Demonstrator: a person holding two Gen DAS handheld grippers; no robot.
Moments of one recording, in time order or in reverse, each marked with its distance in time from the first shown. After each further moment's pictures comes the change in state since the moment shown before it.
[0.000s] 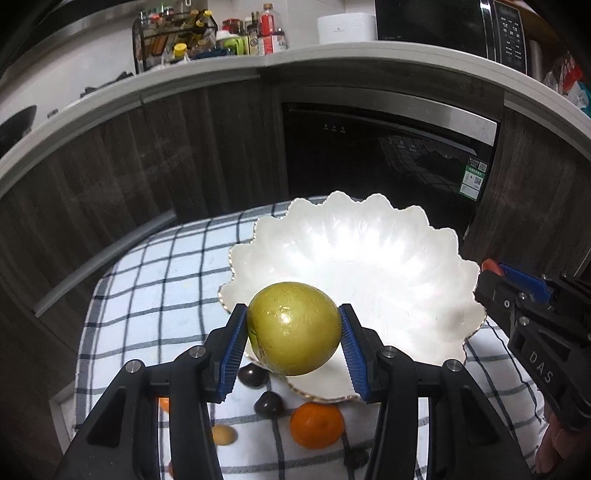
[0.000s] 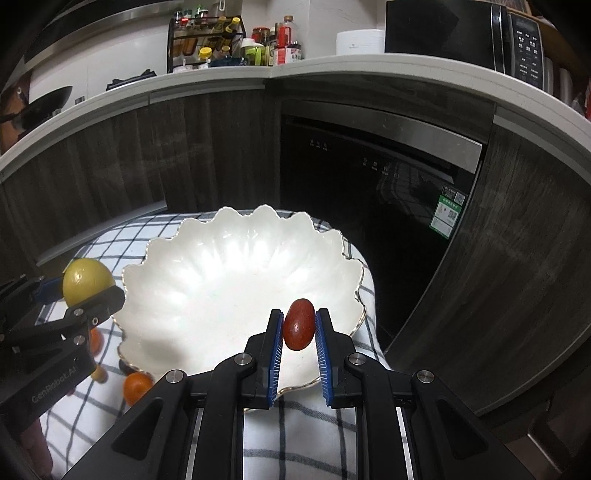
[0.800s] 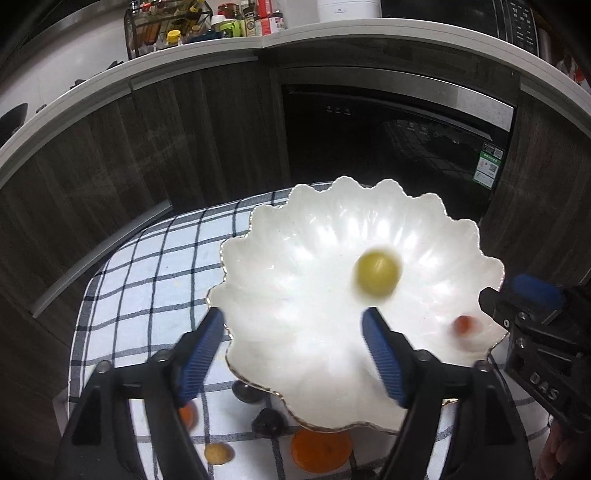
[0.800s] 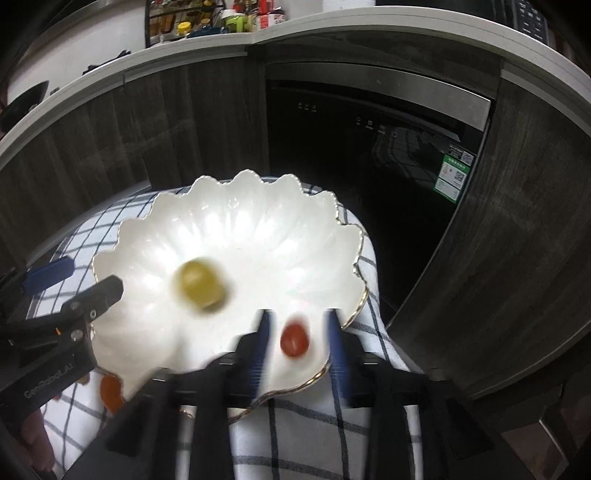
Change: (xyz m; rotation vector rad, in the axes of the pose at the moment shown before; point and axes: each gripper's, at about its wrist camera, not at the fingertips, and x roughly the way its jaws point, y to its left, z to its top) left arm 0.031 -0.002 0.008 0.011 0.045 0.027; right arm 0.038 -0.013 0.000 0.062 0.109 -0.015
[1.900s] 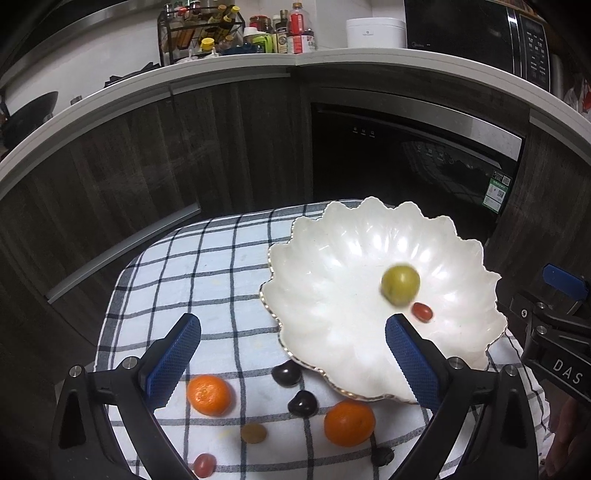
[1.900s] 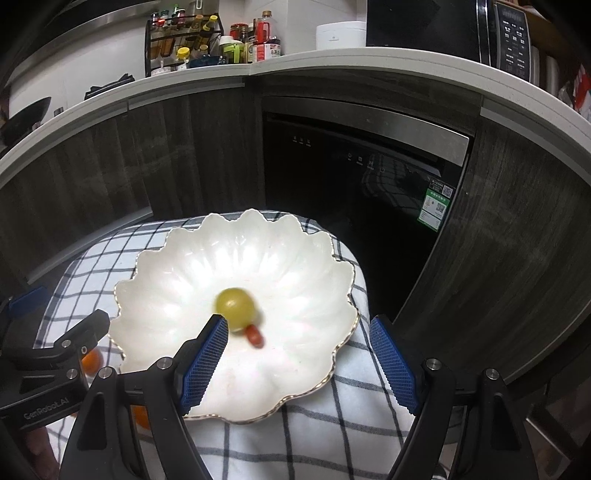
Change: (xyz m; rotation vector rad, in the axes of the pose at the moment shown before) left arm -0.041 0.034 -0.011 -0.067 -0.052 0.037; right arm -0.041 0.015 0.010 -0.001 -0.087 -0.032
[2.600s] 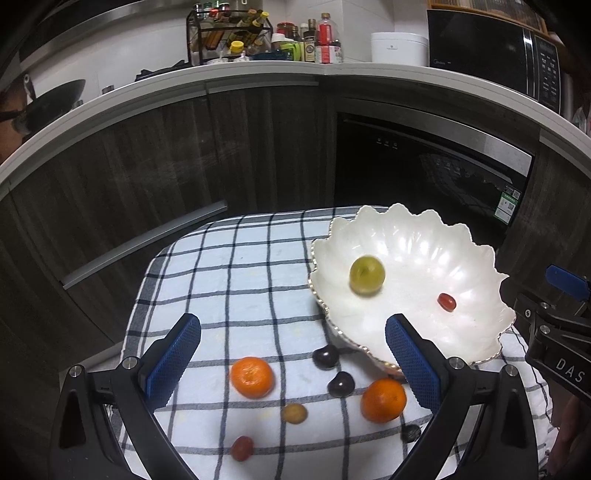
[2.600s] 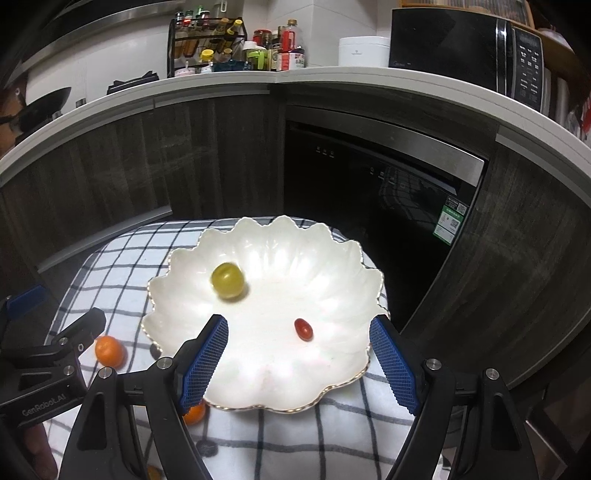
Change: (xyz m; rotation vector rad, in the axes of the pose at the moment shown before) left arm -0.027 0.041 -0.018 -0.054 -0.027 0.037; right arm -0.025 0.038 -0.004 -0.054 -0.028 0.019
